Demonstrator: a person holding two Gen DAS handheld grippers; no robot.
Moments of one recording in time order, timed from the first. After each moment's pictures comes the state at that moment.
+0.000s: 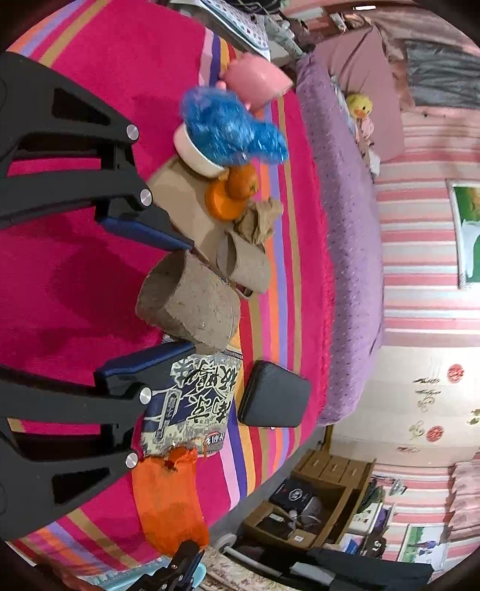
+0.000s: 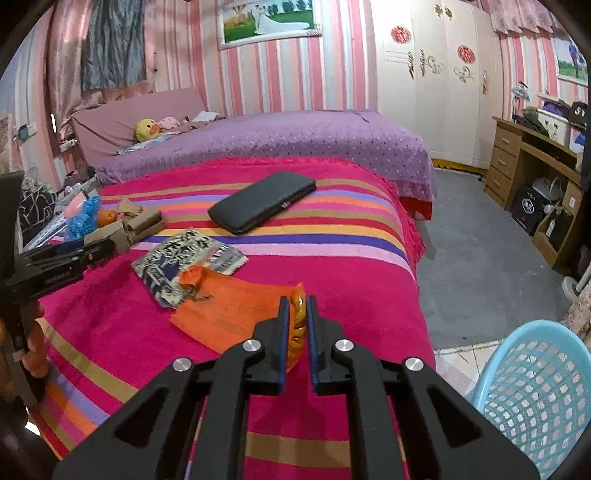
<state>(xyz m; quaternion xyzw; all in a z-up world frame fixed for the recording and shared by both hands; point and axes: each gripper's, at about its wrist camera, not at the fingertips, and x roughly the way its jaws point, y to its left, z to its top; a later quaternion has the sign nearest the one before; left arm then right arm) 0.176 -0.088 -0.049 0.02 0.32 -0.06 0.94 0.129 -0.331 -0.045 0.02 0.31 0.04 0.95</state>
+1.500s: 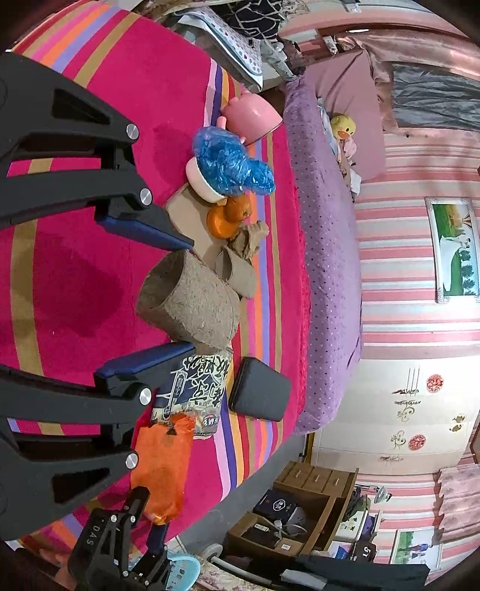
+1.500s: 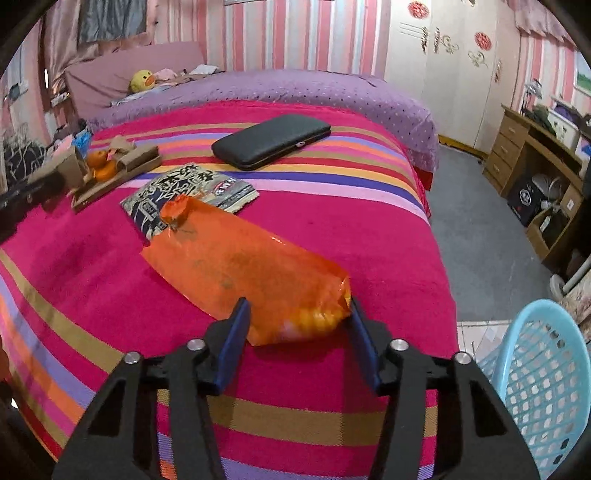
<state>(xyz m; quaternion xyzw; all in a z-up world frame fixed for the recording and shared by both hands) 0.136 -0.092 -0.029 0.02 0.28 -0.03 0.96 0.135 -0.303 -0.077 -0.03 0.39 0.02 0.92</state>
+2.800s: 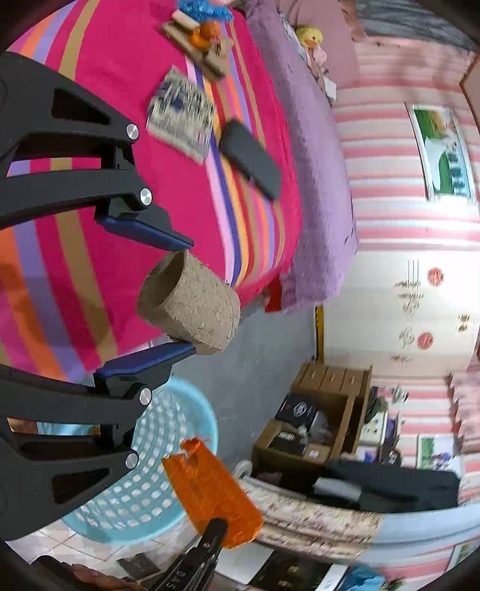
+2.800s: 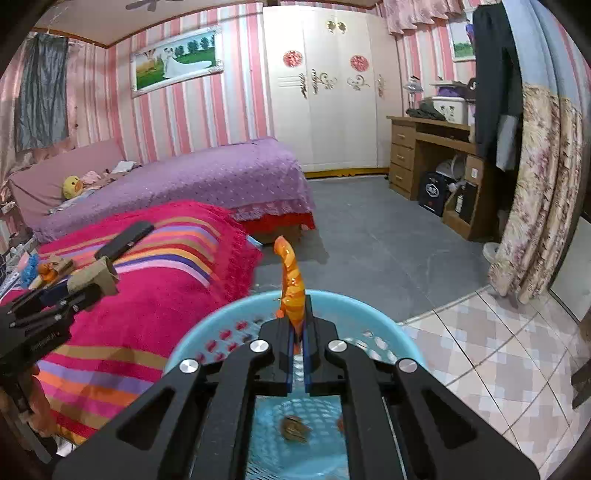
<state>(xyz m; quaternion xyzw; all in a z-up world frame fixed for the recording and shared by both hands) 0.070 -0.346 -0.030 0.05 0.27 -0.21 0.94 -0.011 -0.558 -0.013 0.08 0.26 -0.13 0.95</state>
